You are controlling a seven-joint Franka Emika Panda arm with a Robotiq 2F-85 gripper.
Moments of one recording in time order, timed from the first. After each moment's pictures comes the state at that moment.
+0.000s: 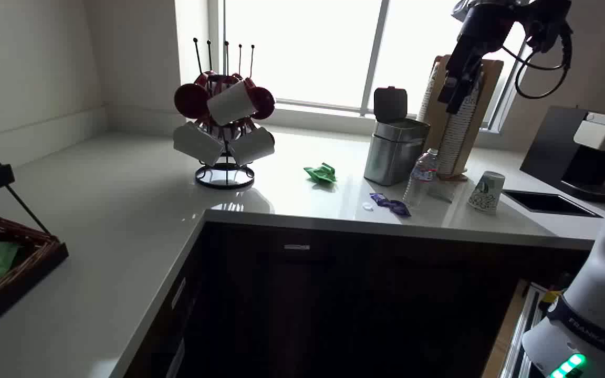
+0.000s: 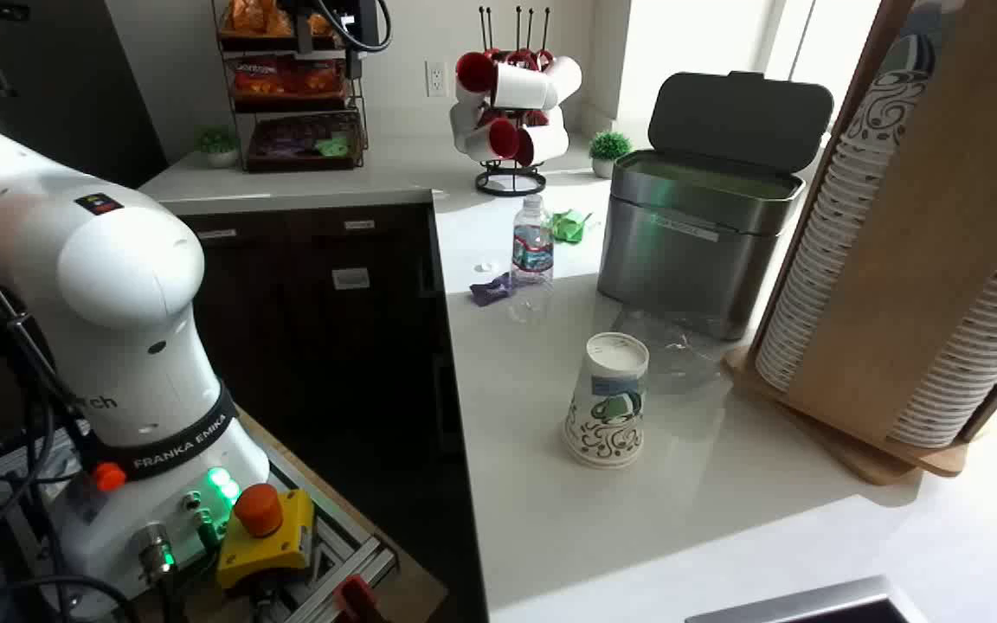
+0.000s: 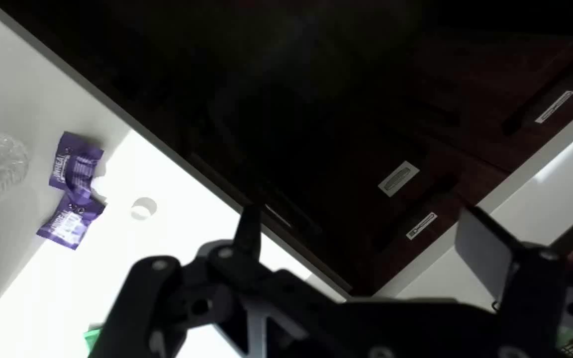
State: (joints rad) arm 0.13 -0.75 -0.03 -2.36 0.23 1.71 -0.02
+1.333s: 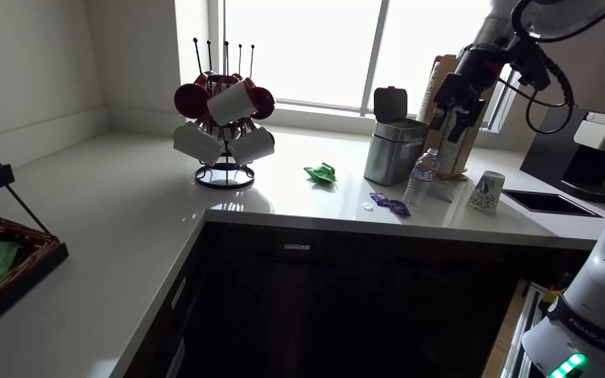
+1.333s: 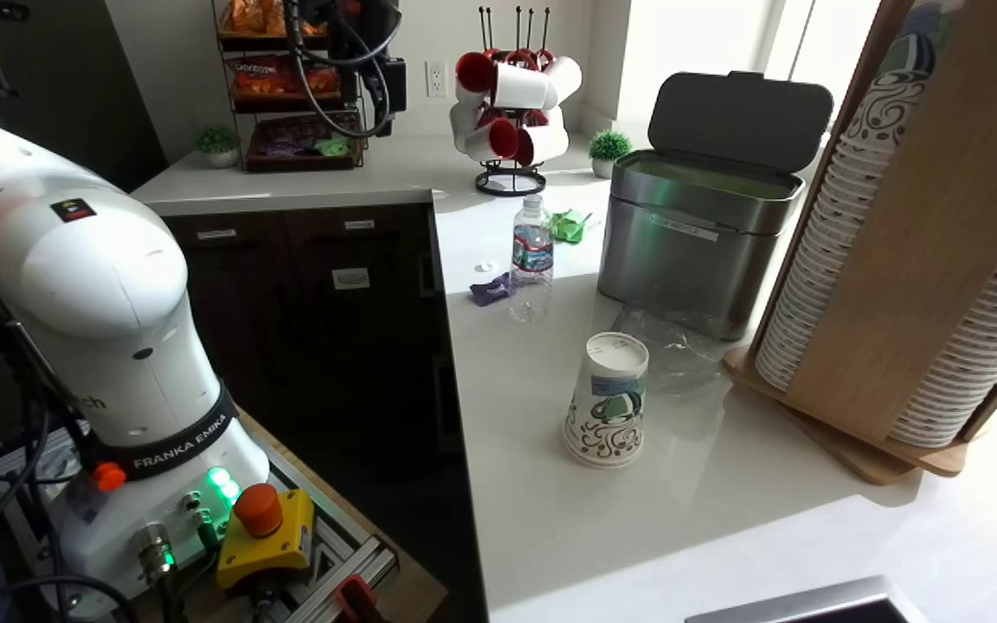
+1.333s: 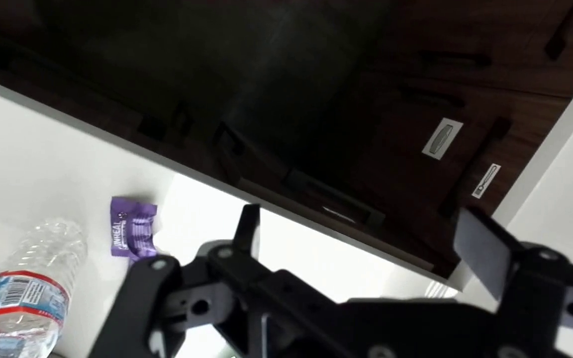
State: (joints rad) arm -0.03 -0.77 -0.06 -2.52 0.28 1.83 0.05
